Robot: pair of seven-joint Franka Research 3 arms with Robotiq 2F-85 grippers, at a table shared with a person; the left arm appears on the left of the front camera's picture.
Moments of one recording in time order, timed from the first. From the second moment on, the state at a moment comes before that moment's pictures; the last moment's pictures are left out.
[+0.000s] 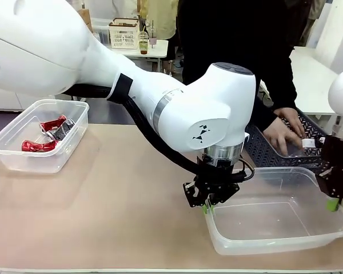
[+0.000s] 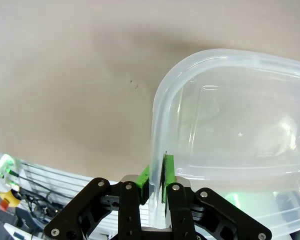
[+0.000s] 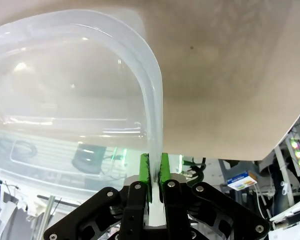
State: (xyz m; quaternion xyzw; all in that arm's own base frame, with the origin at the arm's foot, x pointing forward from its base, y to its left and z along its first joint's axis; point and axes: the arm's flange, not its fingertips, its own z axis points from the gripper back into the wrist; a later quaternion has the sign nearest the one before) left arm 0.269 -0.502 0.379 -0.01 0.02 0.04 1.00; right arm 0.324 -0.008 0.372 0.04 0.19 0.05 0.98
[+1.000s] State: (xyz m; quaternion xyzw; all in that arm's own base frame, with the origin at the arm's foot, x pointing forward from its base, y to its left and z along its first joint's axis) left arm 0.237 -0.383 0.514 -0.04 -0.02 0.04 1.00; right arm 0.253 0.078 0.490 0.09 0.19 0.01 0.98
